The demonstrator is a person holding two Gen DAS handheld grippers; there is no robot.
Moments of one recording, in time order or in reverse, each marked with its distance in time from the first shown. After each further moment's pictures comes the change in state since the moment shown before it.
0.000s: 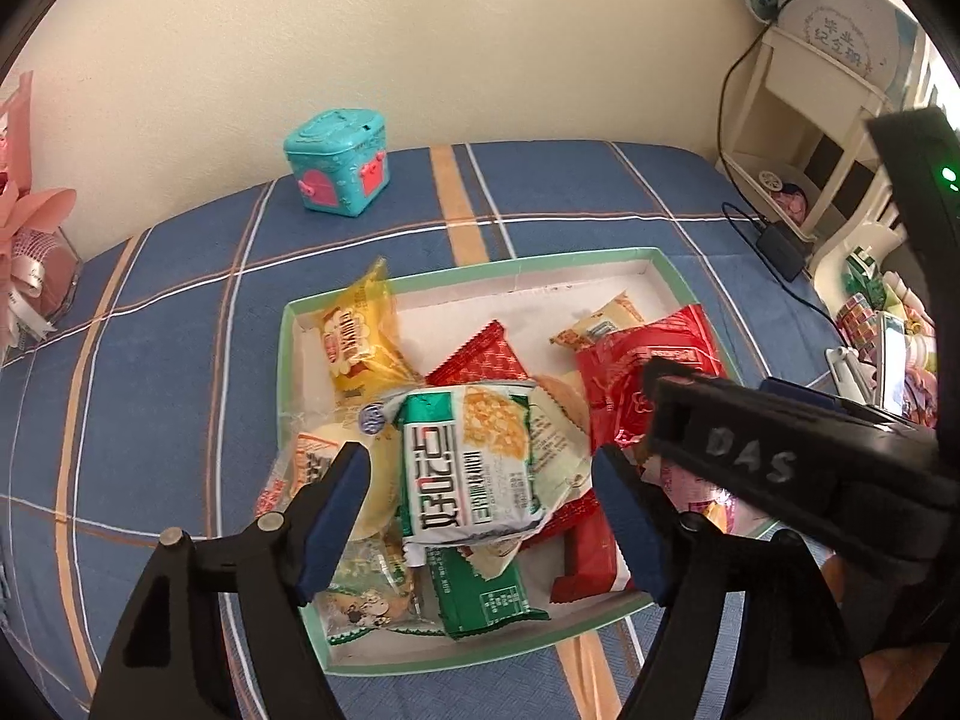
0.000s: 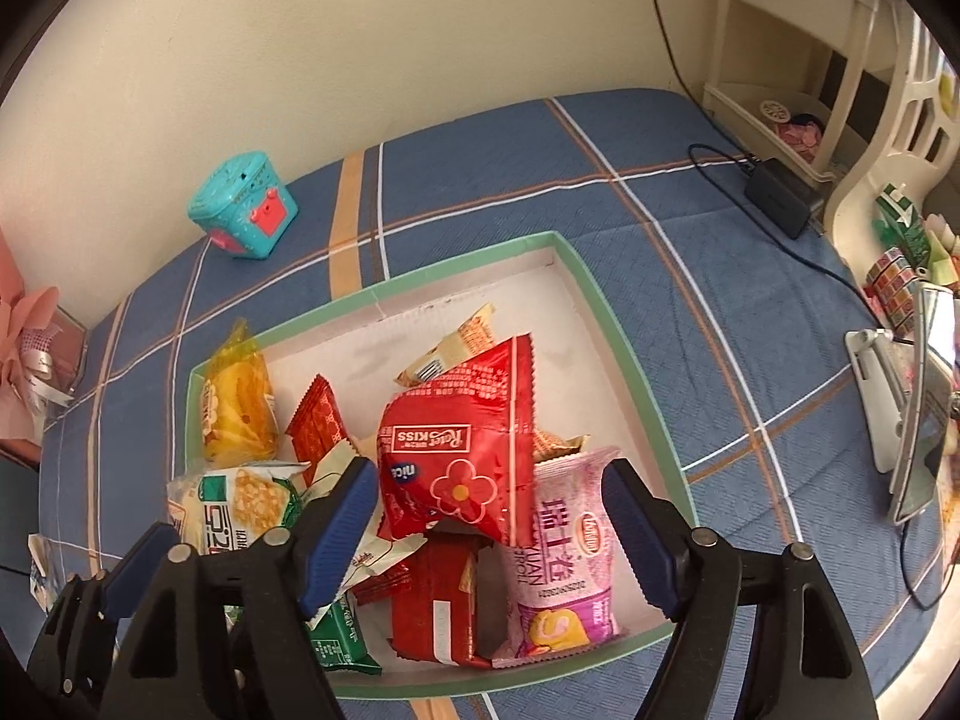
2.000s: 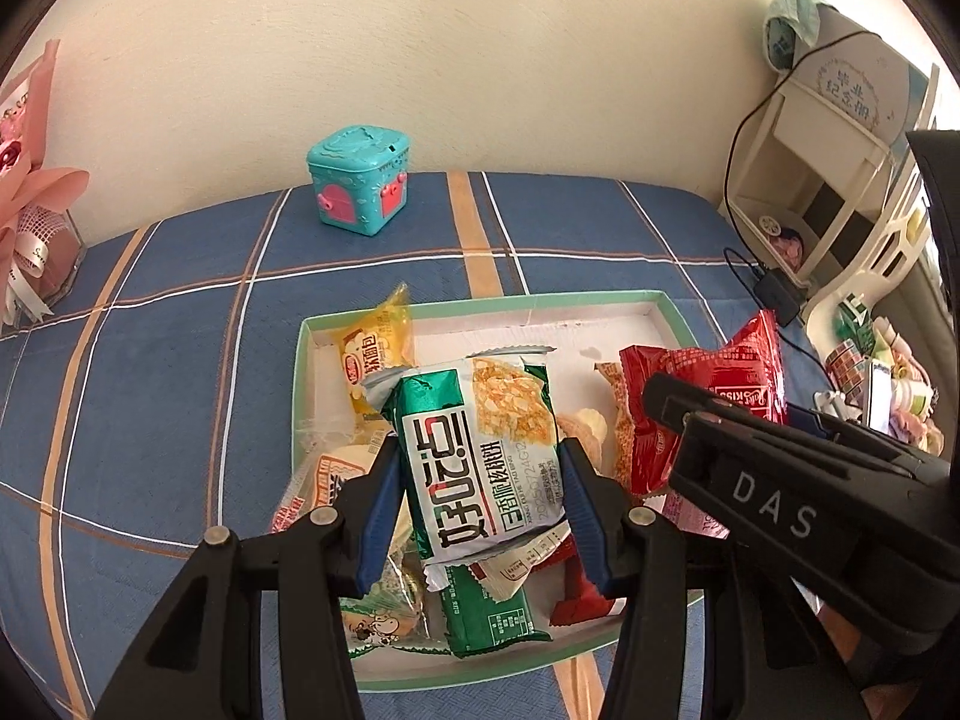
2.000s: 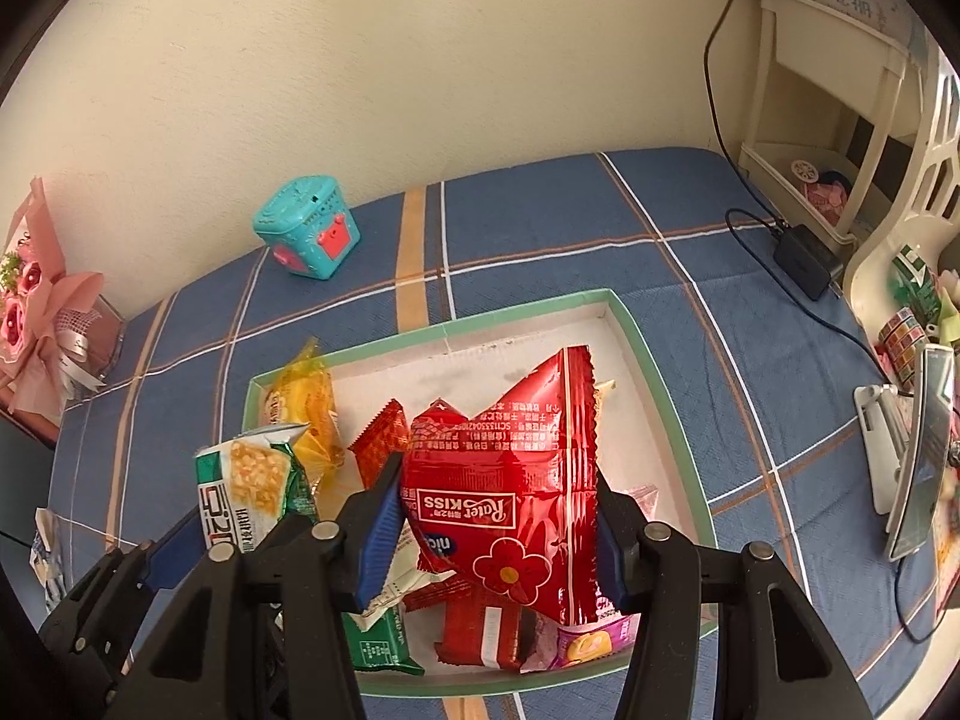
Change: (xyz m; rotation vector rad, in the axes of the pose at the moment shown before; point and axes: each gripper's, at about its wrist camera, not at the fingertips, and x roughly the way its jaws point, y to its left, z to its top) left arm -0.006 0.015 -0.001 -0.058 -0.064 -0.047; right arm -0.022 0.025 0.004 -0.085 -0.071 0.052
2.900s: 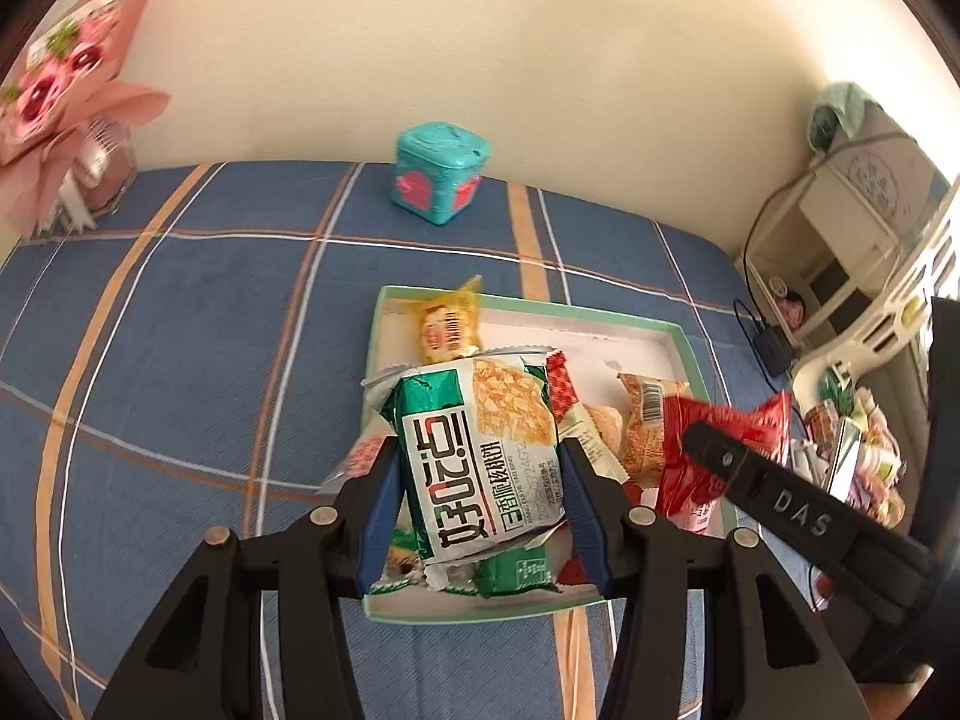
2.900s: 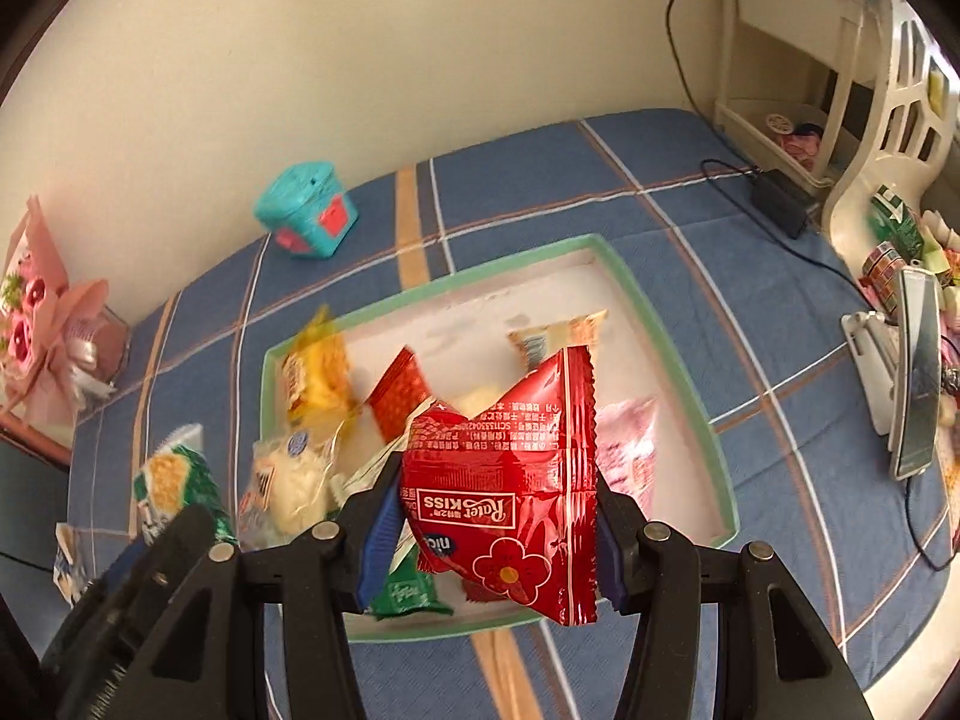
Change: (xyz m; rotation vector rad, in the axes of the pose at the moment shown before) left arm -0.040 0.043 -0.012 -0.187 -0.009 -0.028; right arm -0.022 -0.002 -0.020 0.070 0.023 0.015
